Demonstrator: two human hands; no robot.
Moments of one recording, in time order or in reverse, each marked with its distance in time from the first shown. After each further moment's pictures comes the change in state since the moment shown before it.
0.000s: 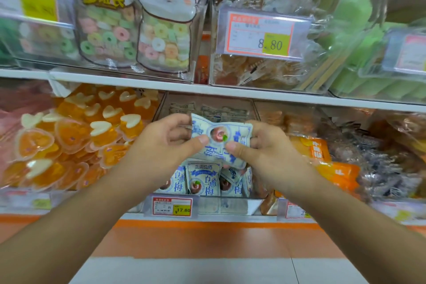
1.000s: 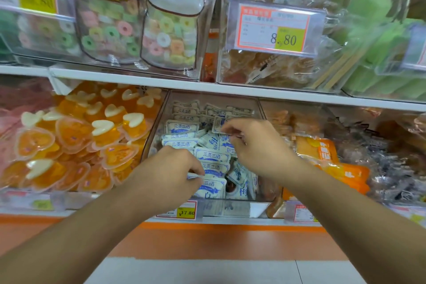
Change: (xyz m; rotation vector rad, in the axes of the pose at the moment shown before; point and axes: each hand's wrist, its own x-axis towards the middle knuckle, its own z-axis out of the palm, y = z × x) left_hand -0.003 -0.023 -0.001 0.972 -0.177 0.062; right_hand 0.052 0.022 0.009 -0.696 0.048 -0.171
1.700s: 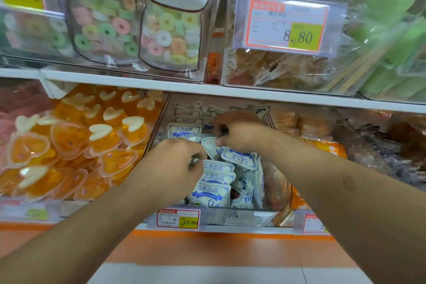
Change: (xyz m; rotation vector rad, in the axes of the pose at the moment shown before) left_hand 0.021 -0.010 0.000 -0.030 0.123 0.021; right_hand 0.087 0.012 0.023 -0.297 -0.282 0.043
